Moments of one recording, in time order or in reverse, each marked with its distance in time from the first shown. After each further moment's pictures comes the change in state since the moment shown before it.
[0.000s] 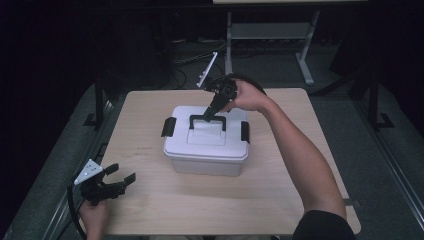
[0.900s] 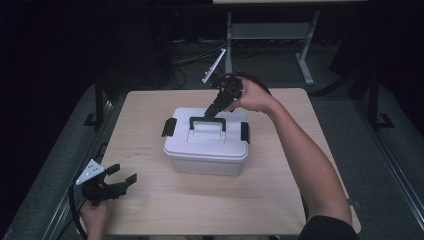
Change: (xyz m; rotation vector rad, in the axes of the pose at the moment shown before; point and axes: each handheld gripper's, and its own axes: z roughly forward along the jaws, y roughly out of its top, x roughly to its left) left arm -0.003 0.000 0.001 0.010 -0.009 0.008; right arm 0.006 -0.010 -0.014 -0.067 0.007 0.030
